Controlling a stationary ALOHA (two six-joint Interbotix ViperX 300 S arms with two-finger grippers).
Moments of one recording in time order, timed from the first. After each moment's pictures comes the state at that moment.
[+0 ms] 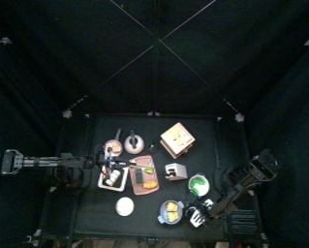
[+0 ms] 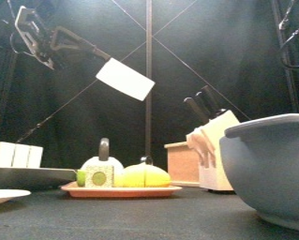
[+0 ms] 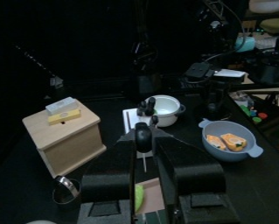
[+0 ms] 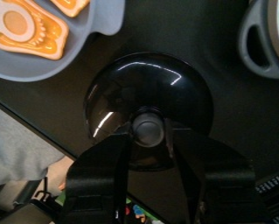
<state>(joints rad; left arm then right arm) 0.14 -0.67 1.12 0.33 -0.46 -0.21 0.76 -0.12 0.71 -0.13 0.78 1.68</state>
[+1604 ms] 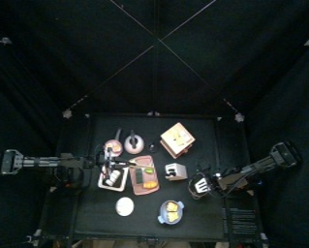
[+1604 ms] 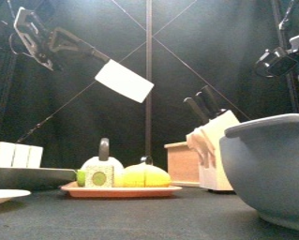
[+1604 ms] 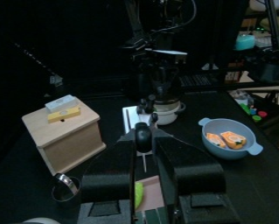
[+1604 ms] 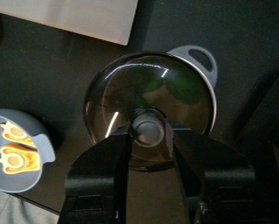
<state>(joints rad) 0.15 -0.67 1.12 0.33 -0.46 -0.21 0.37 -0.56 0.92 -0.28 1.01 1.68</state>
